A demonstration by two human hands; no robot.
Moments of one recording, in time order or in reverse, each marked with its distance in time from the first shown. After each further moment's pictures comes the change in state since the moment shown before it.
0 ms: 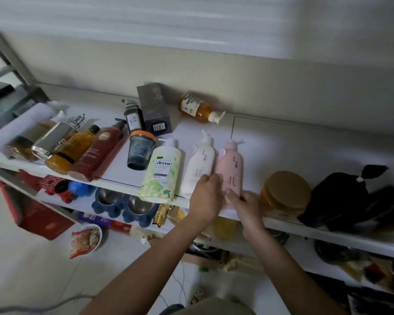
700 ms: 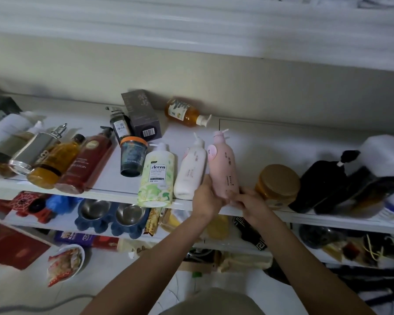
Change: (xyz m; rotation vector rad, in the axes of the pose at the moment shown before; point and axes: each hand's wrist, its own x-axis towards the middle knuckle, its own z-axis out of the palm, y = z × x) left_hand 0.001 -0.023 0.016 -0.395 -0.124 -0.141; right_hand 0.001 -0.005 -0.012 0.330 -0.140 0.214
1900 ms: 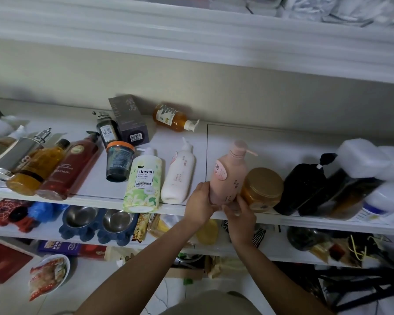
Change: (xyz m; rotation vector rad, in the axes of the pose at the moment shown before) left_hand 0.017 -0.019 0.025 0.210 0.014 0.333; right_hand -0.022 0.046 -0.002 -0.412 0.507 -0.544
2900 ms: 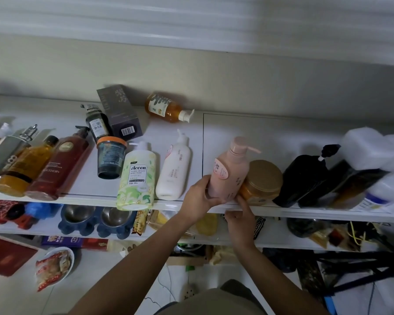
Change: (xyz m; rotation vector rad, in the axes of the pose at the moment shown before) left_hand 0.003 0.006 -0.006 -0.211 -0.145 -0.058; right_hand -0.009 0.000 -0.008 0.057 -0.020 0.263
